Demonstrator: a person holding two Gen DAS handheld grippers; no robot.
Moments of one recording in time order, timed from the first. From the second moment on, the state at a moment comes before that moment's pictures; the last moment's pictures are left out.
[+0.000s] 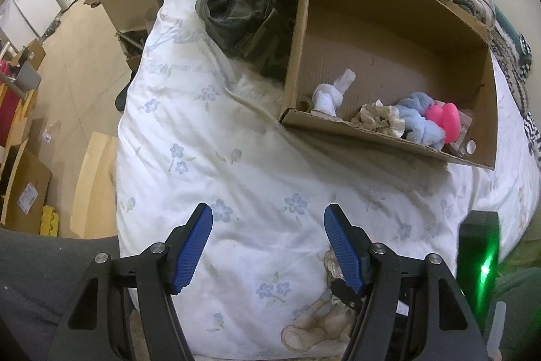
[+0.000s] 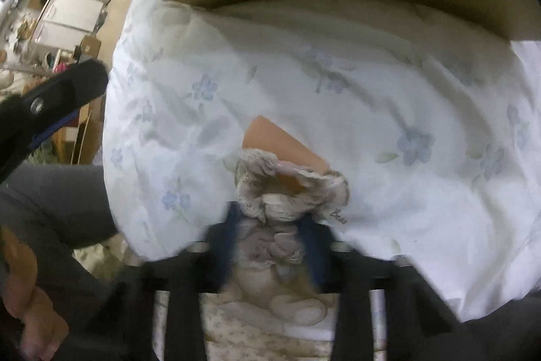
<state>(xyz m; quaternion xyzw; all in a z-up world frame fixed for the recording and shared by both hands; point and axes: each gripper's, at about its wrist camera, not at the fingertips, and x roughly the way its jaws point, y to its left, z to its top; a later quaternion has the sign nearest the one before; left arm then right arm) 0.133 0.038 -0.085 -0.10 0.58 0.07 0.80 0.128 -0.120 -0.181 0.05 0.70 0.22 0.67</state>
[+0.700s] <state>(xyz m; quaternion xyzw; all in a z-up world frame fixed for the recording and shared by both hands) 0.144 -0.049 -0.143 -0.02 0.64 -0.06 0.76 0.140 -0.216 -0.120 0.15 0.62 0.15 0.76</state>
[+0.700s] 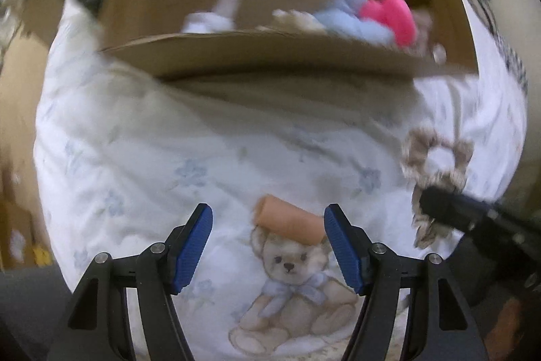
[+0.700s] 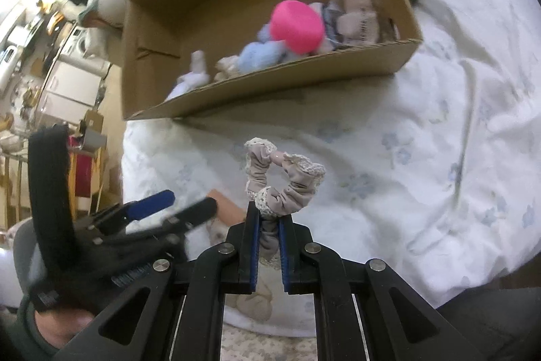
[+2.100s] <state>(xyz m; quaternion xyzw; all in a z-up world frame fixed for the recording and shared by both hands) 0.132 0.001 -0.093 -0.05 0.59 -0.03 0.81 0.140 -0.214 -0.119 0.14 0.61 0.16 0.76</state>
